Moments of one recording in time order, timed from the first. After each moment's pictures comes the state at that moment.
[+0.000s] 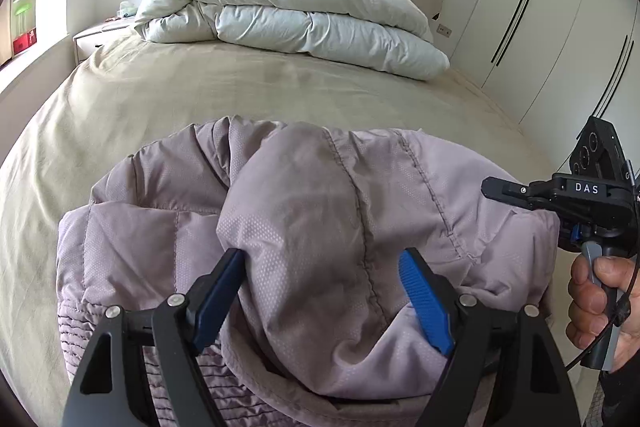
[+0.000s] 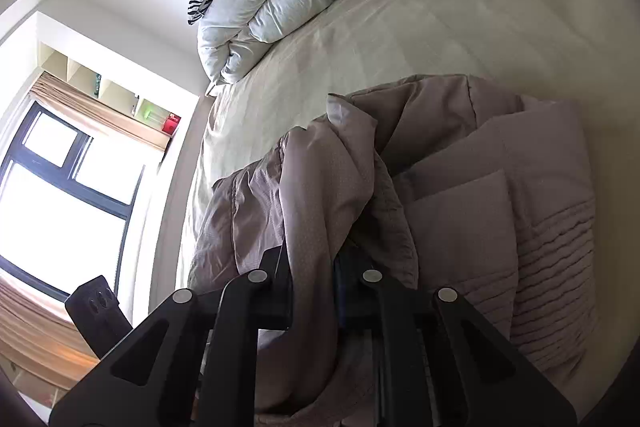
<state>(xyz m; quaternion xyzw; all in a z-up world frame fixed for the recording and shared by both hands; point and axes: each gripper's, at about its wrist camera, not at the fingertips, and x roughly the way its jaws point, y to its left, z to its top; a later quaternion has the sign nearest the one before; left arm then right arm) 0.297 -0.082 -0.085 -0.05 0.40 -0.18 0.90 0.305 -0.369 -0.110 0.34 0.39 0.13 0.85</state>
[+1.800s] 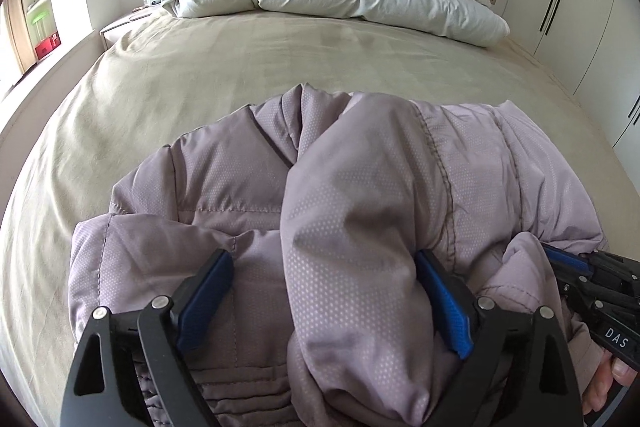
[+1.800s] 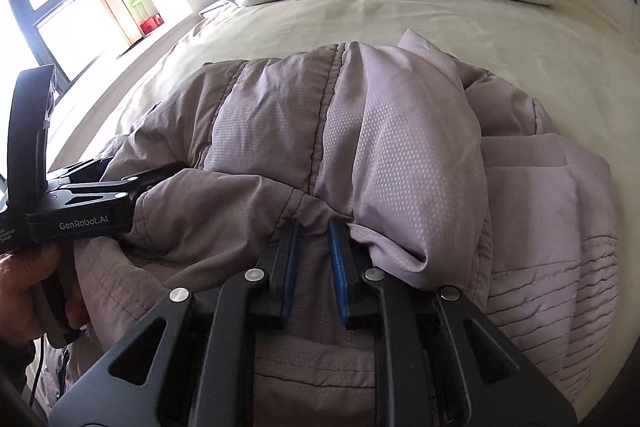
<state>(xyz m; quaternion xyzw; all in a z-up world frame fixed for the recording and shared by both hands) 0.344 -0.059 -0.125 0.00 0.45 -0.10 0.89 0.290 -0.263 -0.140 0.07 0.42 0.11 0.90</state>
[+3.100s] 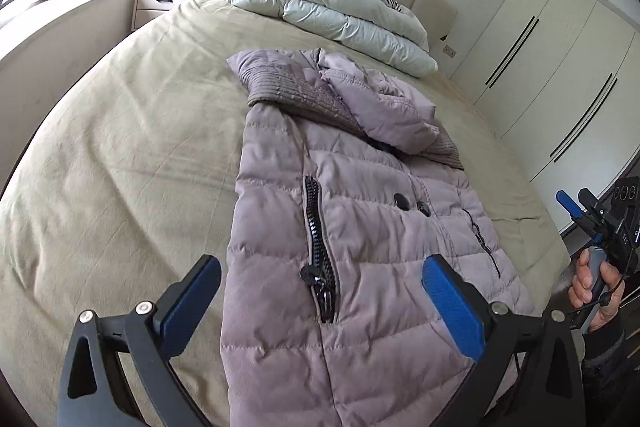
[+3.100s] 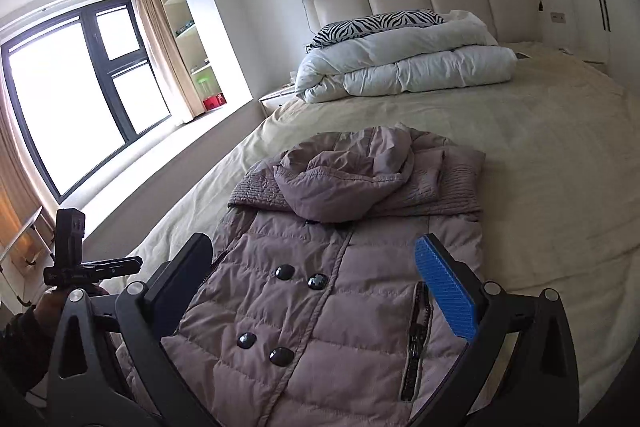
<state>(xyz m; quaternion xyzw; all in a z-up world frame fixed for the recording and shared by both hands) -0.036 0.089 -0.079 -0.15 0.43 -0.17 0.88 -0.122 -0.284 -0.028 0.10 0.24 0.15 0.95</state>
